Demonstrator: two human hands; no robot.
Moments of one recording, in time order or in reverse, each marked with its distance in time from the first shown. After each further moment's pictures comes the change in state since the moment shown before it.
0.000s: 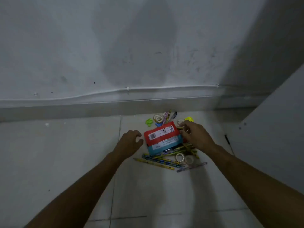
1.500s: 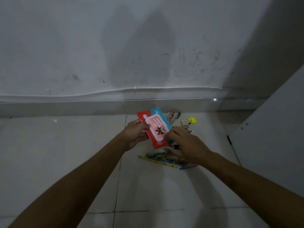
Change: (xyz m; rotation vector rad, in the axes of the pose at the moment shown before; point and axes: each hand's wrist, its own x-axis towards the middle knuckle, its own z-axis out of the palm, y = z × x) left_hand -0.010 0.046 -0.040 -1.154 -0.153 -0.345; right_hand -0.045 -0.046 0.008 -0.285 -0.016 -0.601
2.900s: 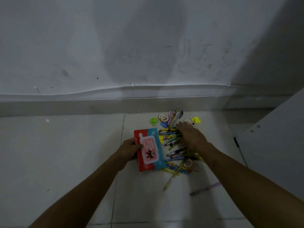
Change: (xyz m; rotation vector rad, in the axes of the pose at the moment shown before) left_hand 0.017 -0.056 -0.030 0.273 0.086 -0.147; right_hand 0.040 0.082 0.062 -0.062 -0.369 0.486
